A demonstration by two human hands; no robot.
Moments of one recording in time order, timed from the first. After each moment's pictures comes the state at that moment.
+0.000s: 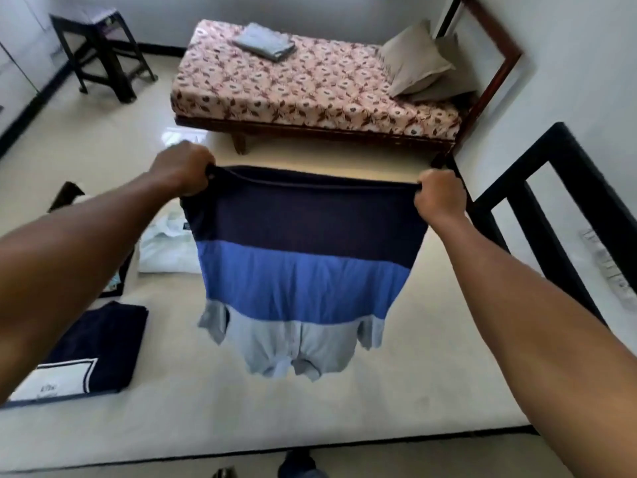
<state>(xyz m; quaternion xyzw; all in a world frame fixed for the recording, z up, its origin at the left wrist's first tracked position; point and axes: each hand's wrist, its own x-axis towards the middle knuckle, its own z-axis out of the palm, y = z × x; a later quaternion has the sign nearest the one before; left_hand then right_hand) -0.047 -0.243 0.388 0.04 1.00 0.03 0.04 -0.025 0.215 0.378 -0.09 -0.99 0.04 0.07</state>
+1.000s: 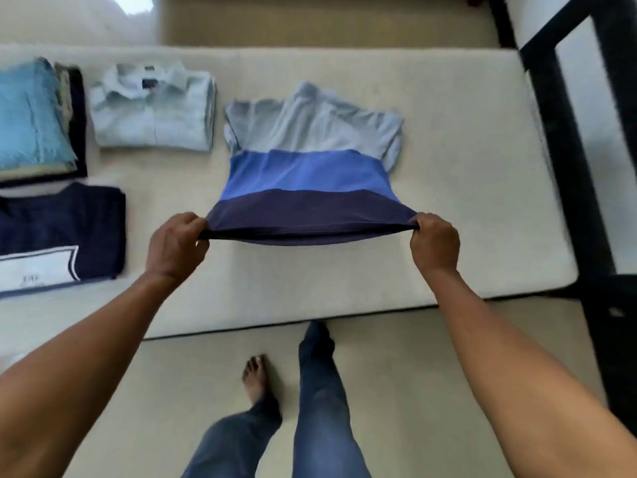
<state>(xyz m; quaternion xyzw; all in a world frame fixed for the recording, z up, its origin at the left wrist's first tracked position) 0.237 -0.270 0.045 0.09 0.99 0.14 0.00 0.251 0.208 0.051 -0.13 -0.98 0.11 0.02</state>
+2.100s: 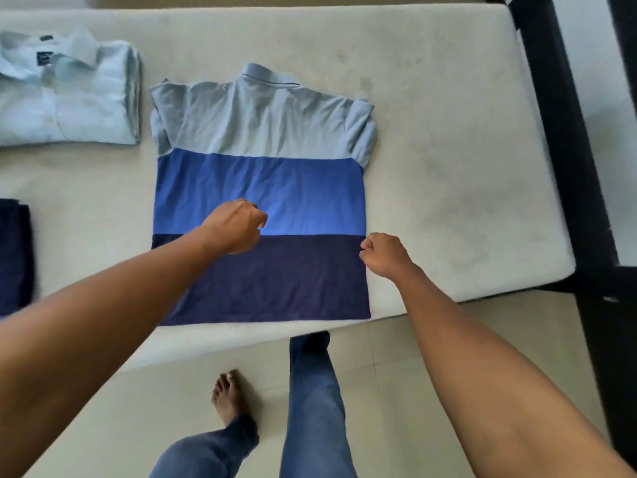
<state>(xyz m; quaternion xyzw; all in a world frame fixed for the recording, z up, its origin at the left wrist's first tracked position) 0.127 -0.083 -0.043 0.26 0.92 0.02 0.28 0.222 0.242 -0.055 -0.21 -0.89 0.24 -0.33</state>
